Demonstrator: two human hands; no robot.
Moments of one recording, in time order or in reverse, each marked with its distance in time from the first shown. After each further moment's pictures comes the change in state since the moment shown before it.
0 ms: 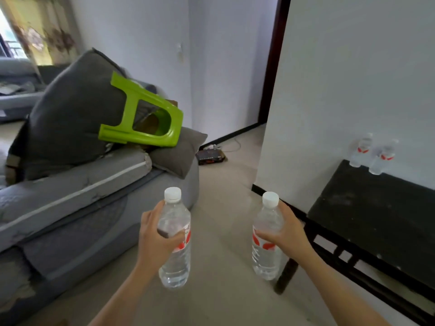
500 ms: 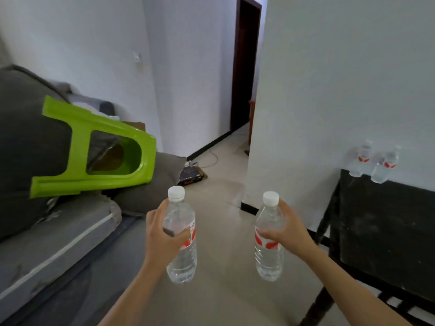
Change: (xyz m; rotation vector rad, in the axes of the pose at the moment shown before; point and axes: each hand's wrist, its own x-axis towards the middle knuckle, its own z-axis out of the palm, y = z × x) left_hand 0.298 -0.070 0.087 -0.132 -0.134 0.130; right_hand 0.253 -0.015 0.067 -0.028 0.174 0.089
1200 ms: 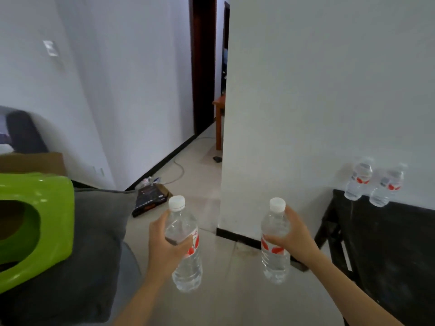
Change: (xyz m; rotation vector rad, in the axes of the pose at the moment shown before) left_hand 0.292 -0.080 0.246 -0.141 -0.234 -0.051; right_hand 0.319 0.115 -0.022 -0.080 0.168 0.153
